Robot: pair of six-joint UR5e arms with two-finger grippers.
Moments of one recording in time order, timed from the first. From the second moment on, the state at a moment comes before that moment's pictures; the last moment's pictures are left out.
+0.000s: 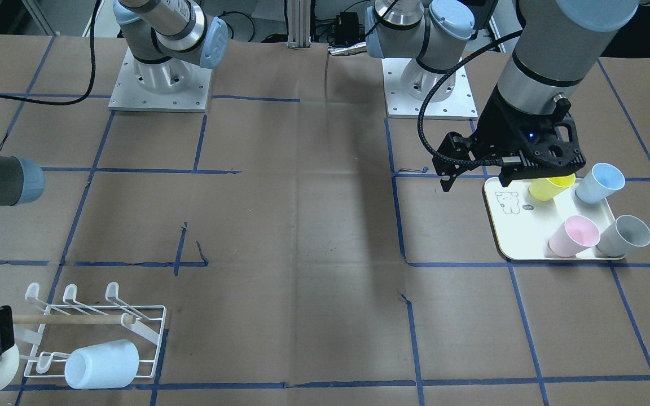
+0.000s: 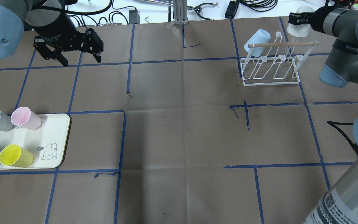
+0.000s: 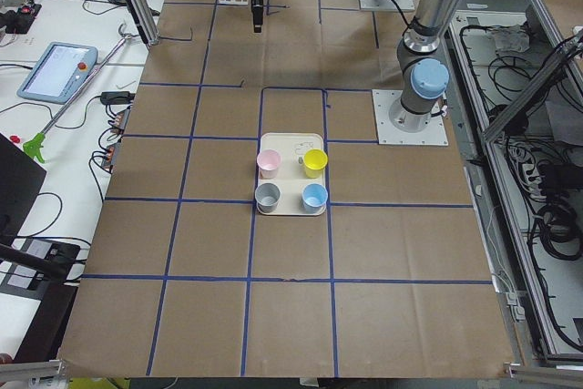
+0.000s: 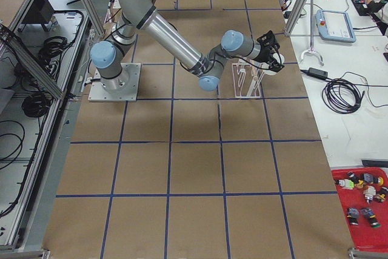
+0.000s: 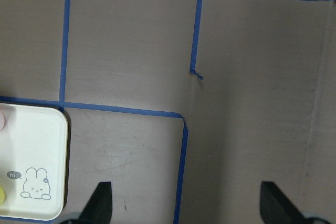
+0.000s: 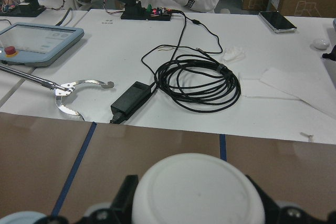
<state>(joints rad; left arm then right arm) -1.52 -1.66 -1.51 -1.47 1.57 -0.06 1.18 -1.03 1.73 -3.18 -1.12 -0.30</state>
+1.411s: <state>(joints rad) -1.52 -1.66 -1.51 -1.47 1.56 0.09 1.20 -1.17 1.74 -2.93 -1.14 -0.28</state>
